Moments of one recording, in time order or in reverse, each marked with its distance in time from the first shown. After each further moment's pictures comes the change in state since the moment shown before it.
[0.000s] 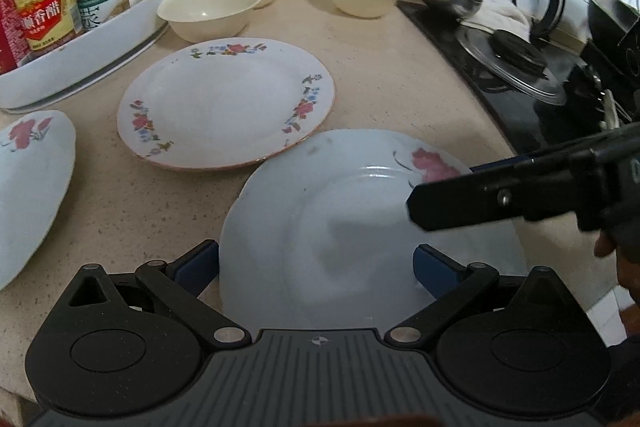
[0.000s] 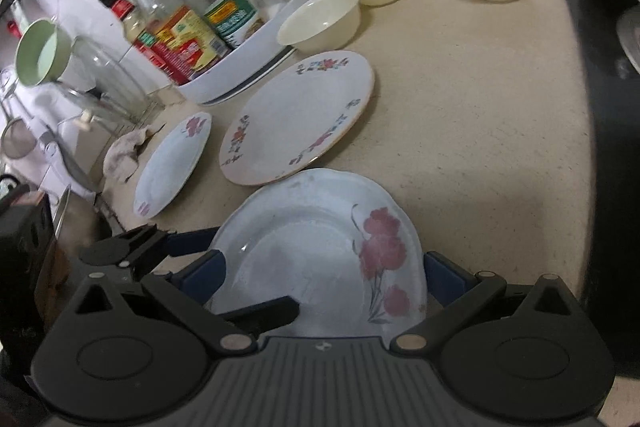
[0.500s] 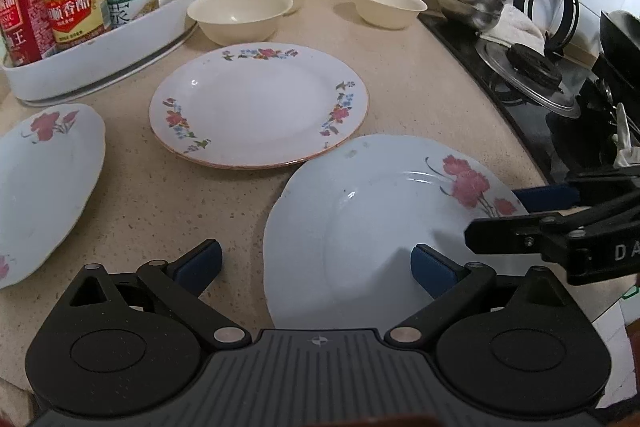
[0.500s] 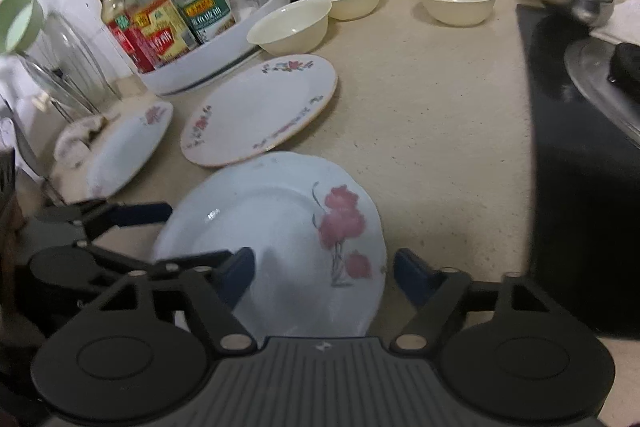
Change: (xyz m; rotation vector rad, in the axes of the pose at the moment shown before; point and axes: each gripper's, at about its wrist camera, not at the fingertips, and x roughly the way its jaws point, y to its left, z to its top) left arm -0.004 0.015 -0.006 -0.031 -0.037 0.039; right arm -0.014 0.016 -0.028 -0.078 -0.061 -0.212
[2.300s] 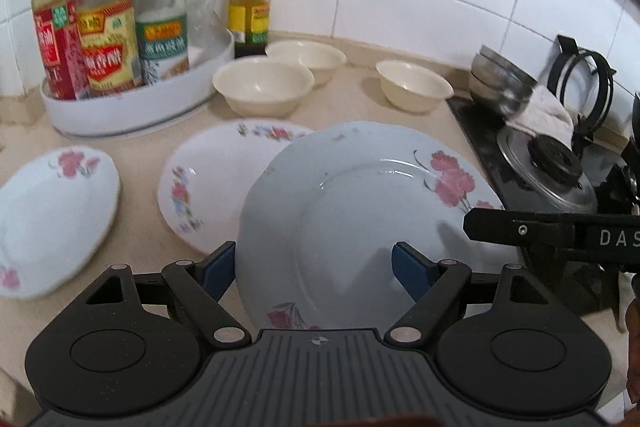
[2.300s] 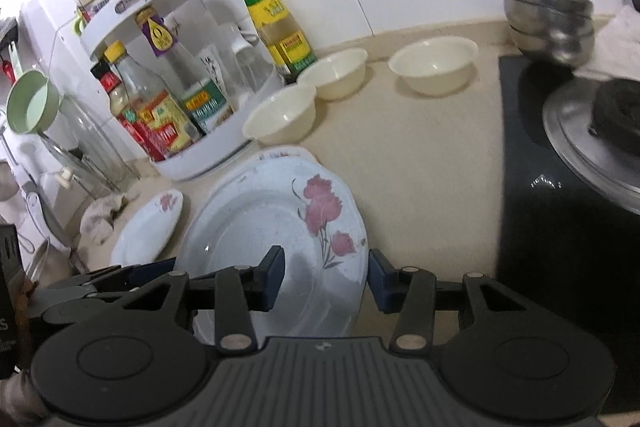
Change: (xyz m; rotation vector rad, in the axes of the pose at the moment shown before) left arm -0.015 -0.027 0.041 -0.154 -0.161 0.110; right arm -0.023 -0.040 0.037 0.076 -0.190 0.108
